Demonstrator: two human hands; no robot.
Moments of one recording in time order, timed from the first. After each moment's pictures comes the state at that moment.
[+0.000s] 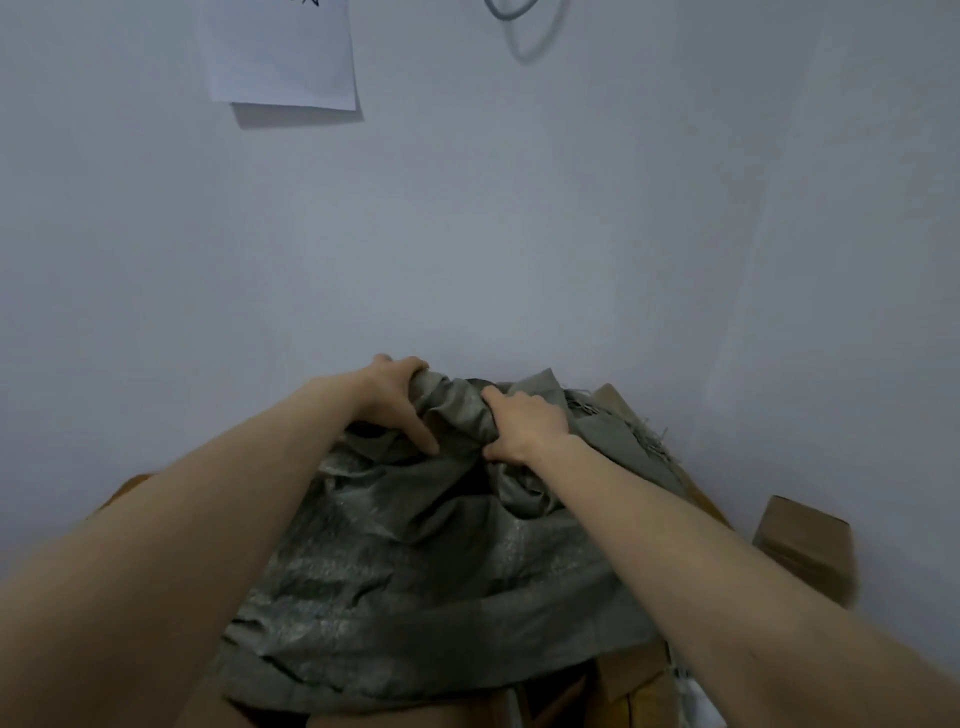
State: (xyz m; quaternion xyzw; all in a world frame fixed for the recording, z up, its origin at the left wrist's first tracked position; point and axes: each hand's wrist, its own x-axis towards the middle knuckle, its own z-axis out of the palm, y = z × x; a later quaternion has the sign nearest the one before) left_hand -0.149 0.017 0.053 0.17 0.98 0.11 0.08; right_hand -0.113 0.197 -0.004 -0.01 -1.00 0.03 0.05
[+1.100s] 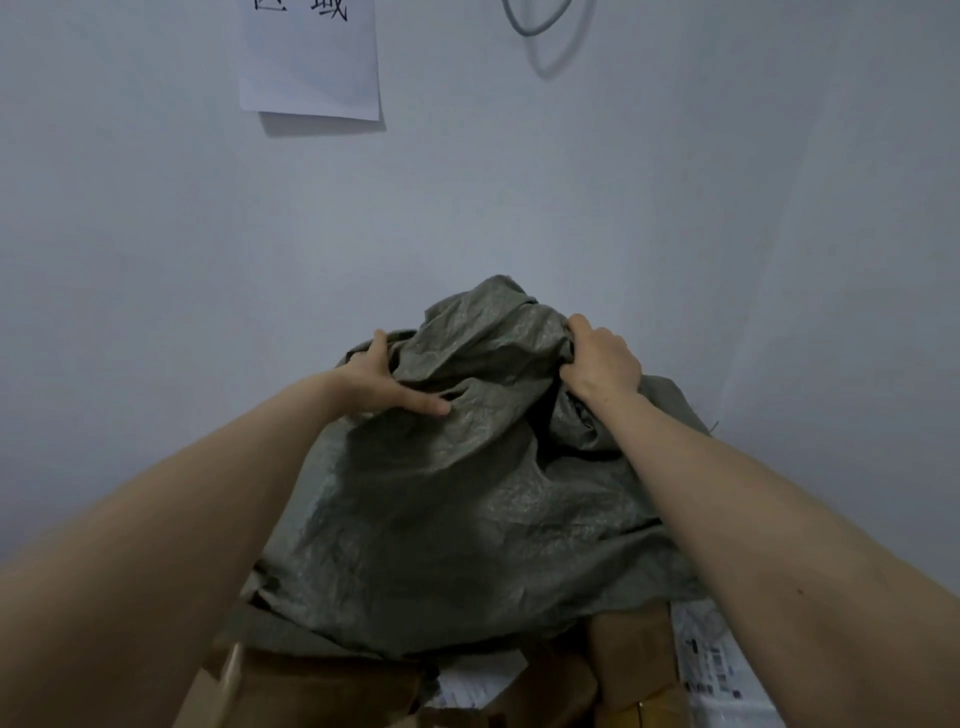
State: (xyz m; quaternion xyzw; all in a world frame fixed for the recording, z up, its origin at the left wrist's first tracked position) left_hand -0.157 -0.014 0.057 0.11 0.92 0.36 0.11; right_hand -0.122 0.245 0.050 -0.11 -0.96 0.10 0.25
